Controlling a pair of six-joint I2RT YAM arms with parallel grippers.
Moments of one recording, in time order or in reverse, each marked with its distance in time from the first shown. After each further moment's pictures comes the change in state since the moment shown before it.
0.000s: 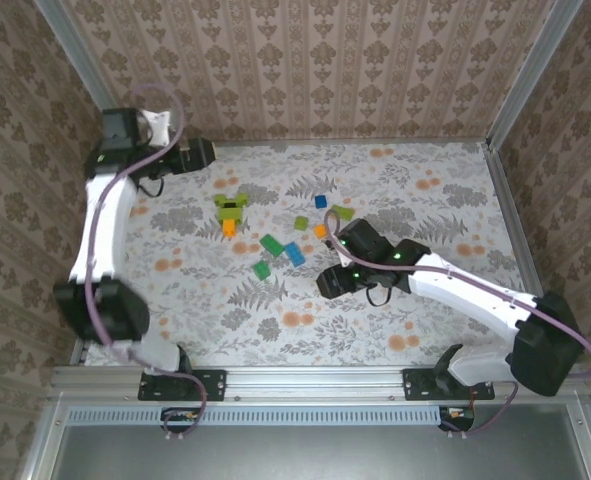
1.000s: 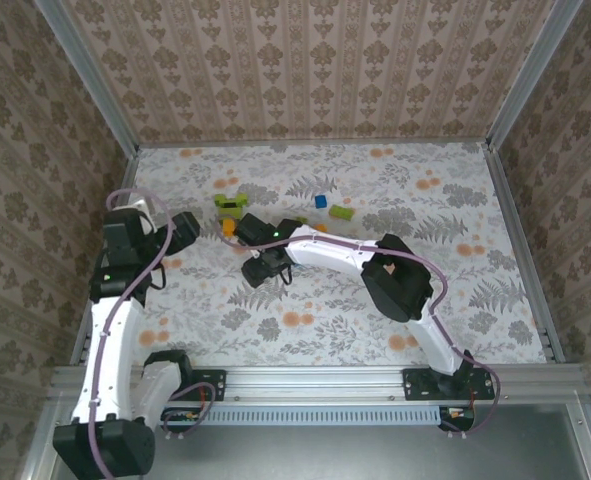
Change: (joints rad) left arm 0.035 -0.638 -0.753 0.120 -0.400 -0.256; right arm 0.178 0.870 0.807 -0.103 0.172 -0.070
